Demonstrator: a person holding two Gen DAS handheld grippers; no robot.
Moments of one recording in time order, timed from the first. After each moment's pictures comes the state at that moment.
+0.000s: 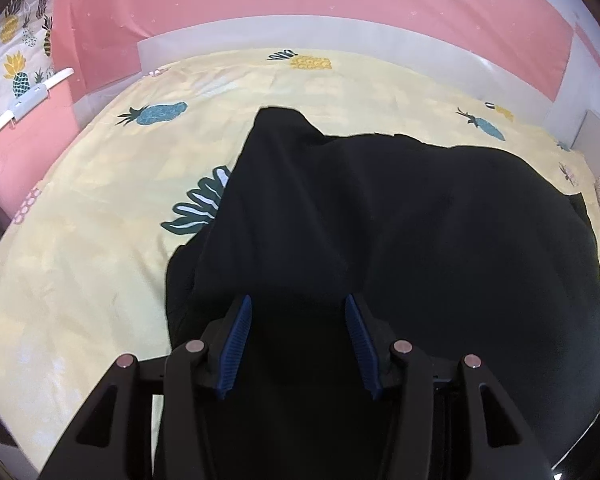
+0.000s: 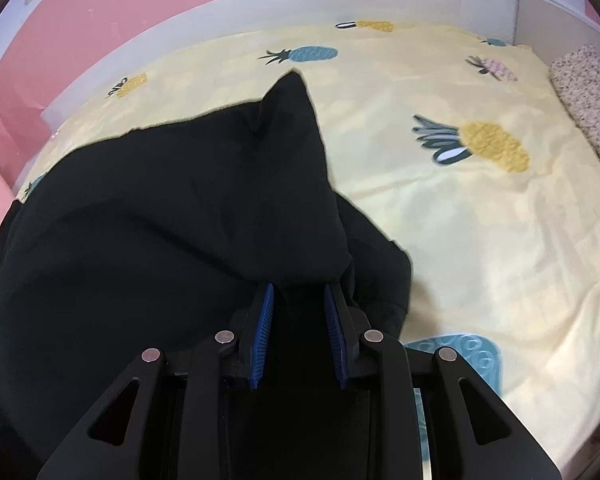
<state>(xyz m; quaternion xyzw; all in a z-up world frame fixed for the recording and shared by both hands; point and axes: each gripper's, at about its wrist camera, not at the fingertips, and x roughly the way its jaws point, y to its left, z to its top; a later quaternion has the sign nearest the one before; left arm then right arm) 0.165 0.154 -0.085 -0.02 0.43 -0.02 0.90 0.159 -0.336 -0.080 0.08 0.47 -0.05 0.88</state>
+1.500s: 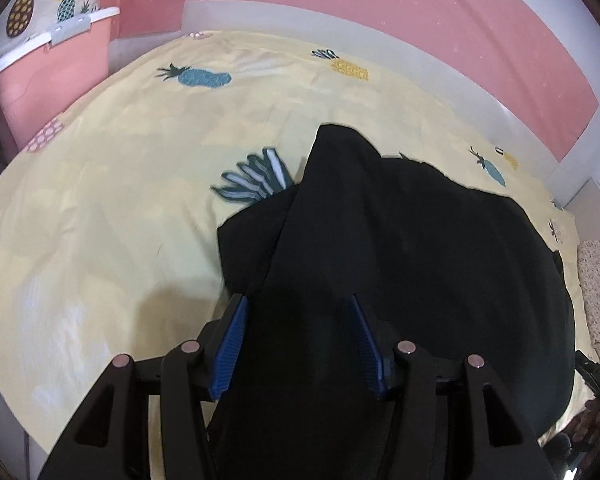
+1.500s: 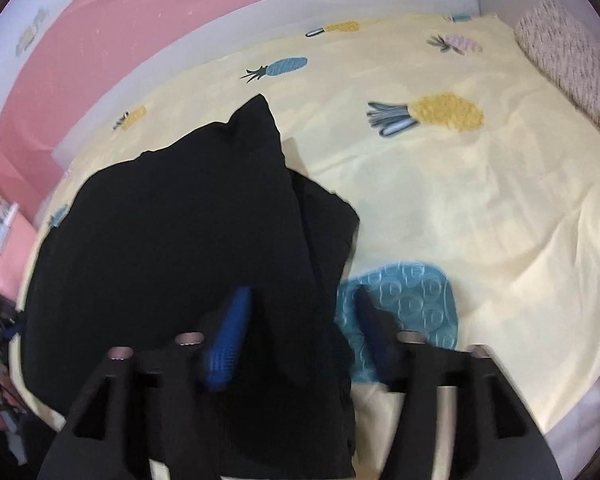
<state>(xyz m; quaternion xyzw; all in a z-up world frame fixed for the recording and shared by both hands) 0.142 0.228 -0.088 -0.14 0.45 -0.02 0.88 0.088 -0.378 -0.070 0.18 0.46 -0.03 0.87</state>
